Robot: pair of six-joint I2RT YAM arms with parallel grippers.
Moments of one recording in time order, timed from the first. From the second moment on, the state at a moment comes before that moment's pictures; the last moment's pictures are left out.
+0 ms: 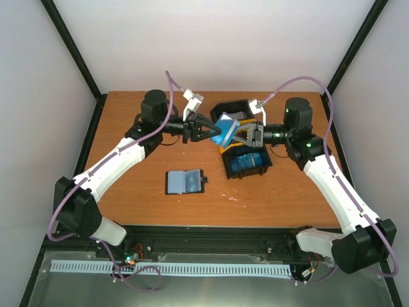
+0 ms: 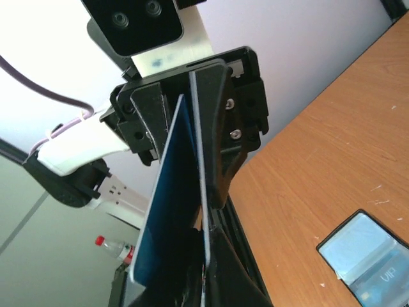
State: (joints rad) left arm -0.52 1.47 1.26 0.15 1.22 -0.43; right arm 0.33 1.20 1.16 -0.26 -1.15 0.51
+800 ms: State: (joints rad) left arm -0.49 1.51 1.24 0.23 1.15 -0.66; right arm 0.31 1.20 1.10 -0.10 -0.99 0.83
